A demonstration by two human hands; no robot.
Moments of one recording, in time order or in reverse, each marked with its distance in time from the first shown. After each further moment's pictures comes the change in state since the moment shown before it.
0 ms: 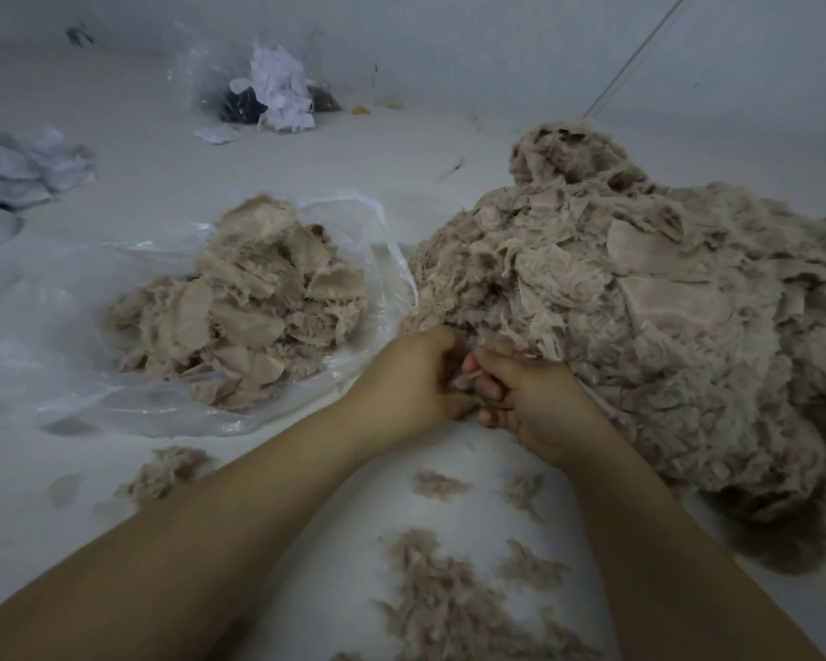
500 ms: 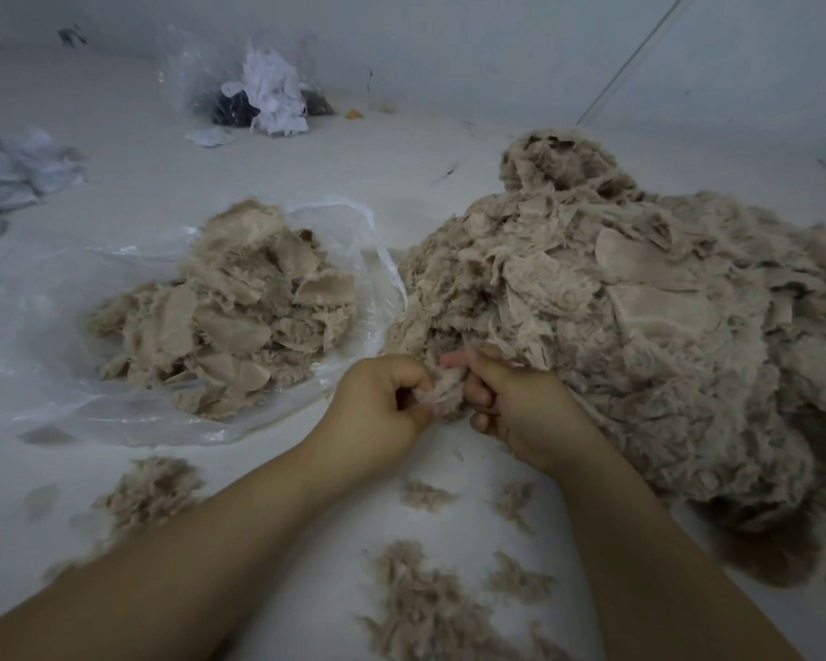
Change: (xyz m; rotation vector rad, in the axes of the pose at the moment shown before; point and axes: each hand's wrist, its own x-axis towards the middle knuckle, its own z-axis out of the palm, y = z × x) left_hand -0.023 -0.012 0.003 -0.241 0.144 0.018; right_hand 0.011 0.006 -0.005 0.001 -0.004 -0.010
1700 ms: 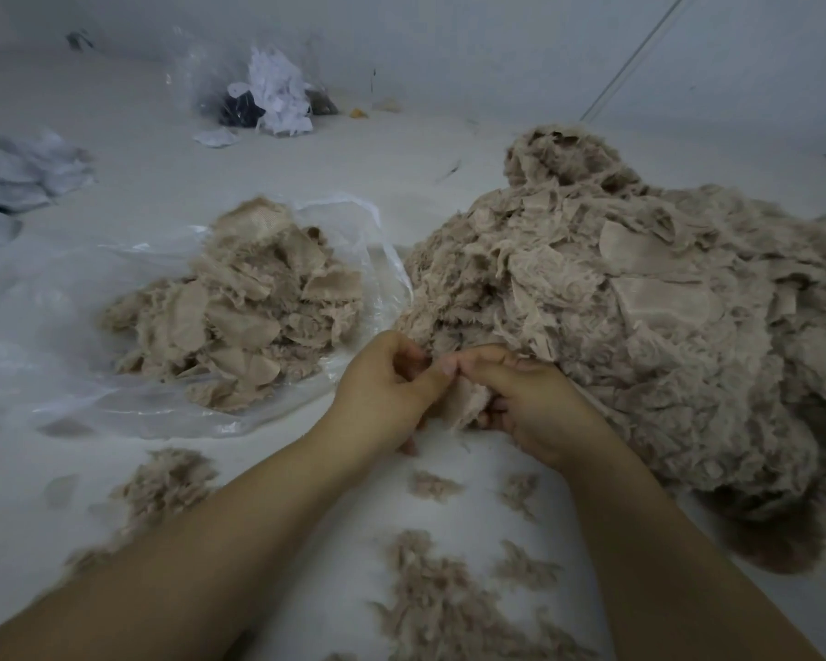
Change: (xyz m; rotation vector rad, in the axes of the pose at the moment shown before) left_hand 0.000 0.013 0.001 -0.260 0.064 -0.430; right_hand -0.015 -0.008 0.001 -0.133 -0.140 -0.049
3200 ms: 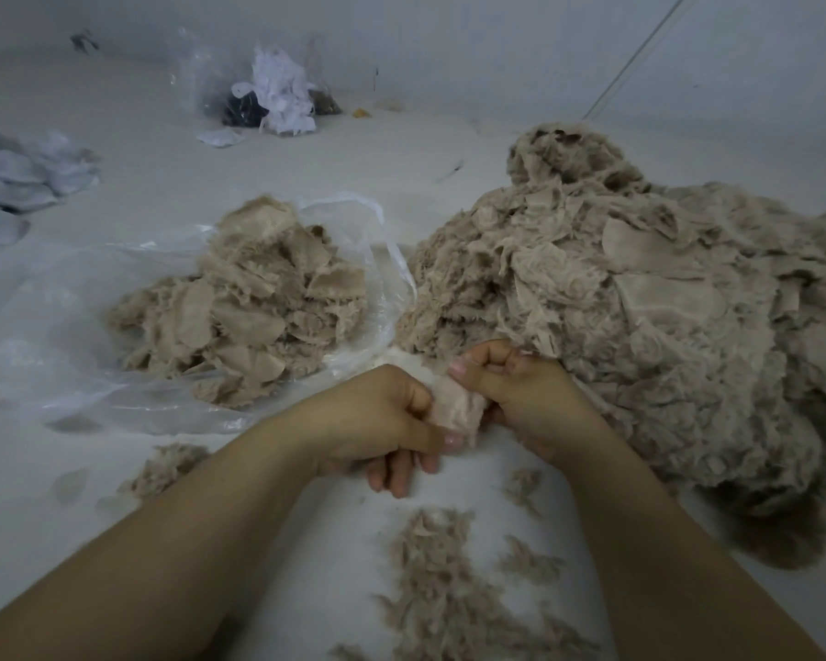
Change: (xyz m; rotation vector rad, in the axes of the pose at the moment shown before) left_hand -0.005 0.012 -0.028 0.166 -0.602 -0.151; right_hand 0.004 0.008 -0.001 -0.015 0.008 -0.071
